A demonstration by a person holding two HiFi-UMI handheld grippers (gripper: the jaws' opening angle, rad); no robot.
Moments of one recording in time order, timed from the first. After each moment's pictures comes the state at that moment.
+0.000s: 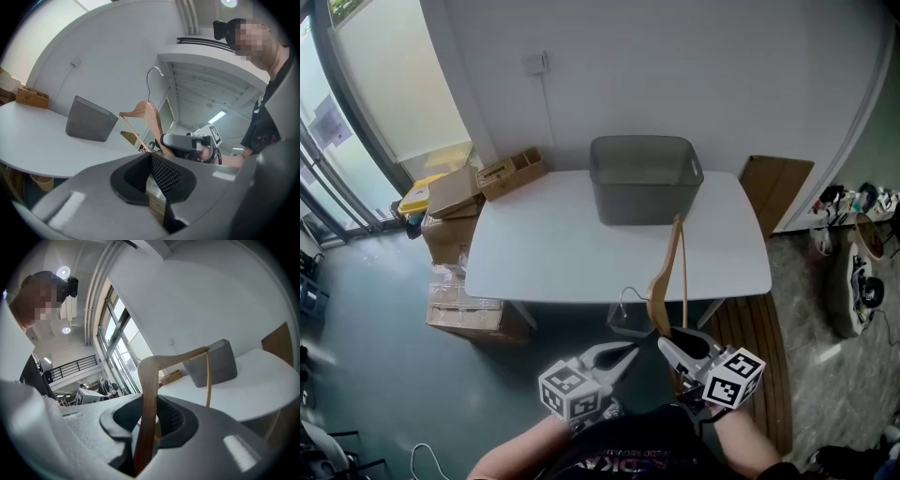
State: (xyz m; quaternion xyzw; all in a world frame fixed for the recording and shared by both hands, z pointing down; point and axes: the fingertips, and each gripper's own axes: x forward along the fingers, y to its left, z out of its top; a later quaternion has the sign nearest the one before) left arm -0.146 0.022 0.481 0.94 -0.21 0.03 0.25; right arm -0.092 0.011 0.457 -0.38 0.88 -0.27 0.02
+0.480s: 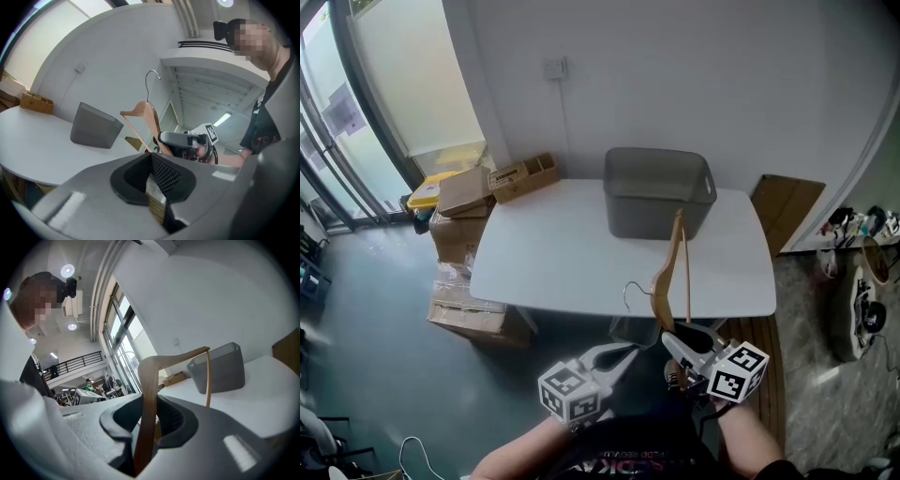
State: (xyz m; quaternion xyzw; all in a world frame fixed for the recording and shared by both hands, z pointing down) left arm -0.151 -0.010 0.472 0.94 -0.24 0.01 0.24; right arm -0.091 -0.035 0.444 -0.35 0.90 -0.25 0.00
